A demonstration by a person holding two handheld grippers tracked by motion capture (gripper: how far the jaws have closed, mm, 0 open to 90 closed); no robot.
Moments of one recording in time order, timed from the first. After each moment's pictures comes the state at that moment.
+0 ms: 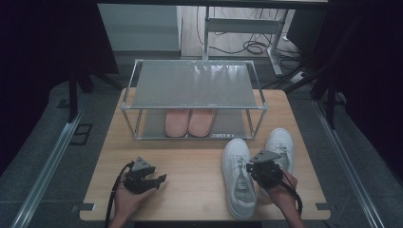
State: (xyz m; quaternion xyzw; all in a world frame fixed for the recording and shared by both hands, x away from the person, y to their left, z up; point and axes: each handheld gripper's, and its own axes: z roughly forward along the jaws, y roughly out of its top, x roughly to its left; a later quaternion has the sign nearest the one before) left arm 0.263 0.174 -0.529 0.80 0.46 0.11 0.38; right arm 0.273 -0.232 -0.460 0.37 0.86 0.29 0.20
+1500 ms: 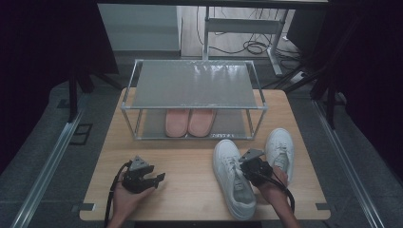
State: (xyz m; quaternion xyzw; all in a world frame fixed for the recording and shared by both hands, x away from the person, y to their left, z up) left arm 0.262 0.178 -0.524 0.79 0.46 0.12 0.38; right arm 0.285 -0.208 -0.468 0.35 0.88 0.23 0.21
